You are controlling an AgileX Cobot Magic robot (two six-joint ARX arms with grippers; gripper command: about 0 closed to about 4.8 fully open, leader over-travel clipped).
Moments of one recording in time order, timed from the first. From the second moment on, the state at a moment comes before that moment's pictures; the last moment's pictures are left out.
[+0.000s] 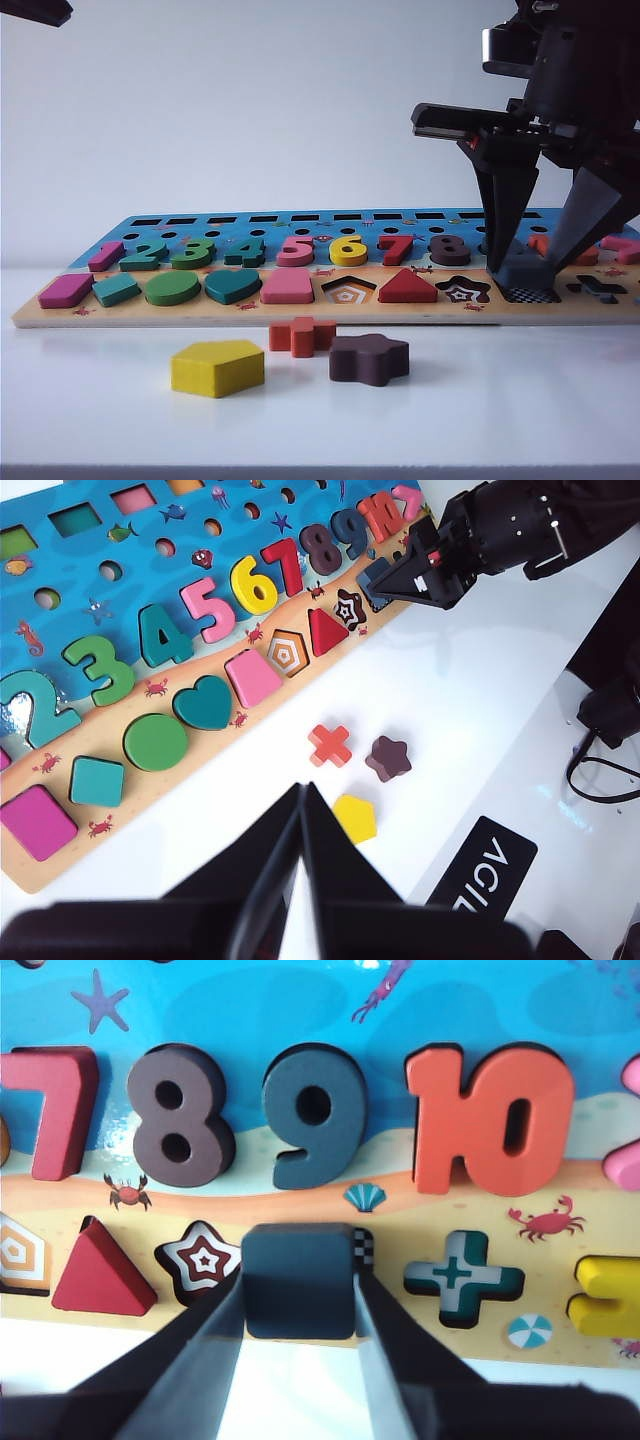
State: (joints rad) left arm -0.39 0.71 0.81 -0.80 0.59 0.03; right arm 0.68 1.32 0.88 -0.66 0.18 0.65
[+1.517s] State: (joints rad) left arm -0.40 0.71 0.81 -0.80 0.59 0.03; right arm 0.68 1.34 0.88 -0.68 0.20 0.65
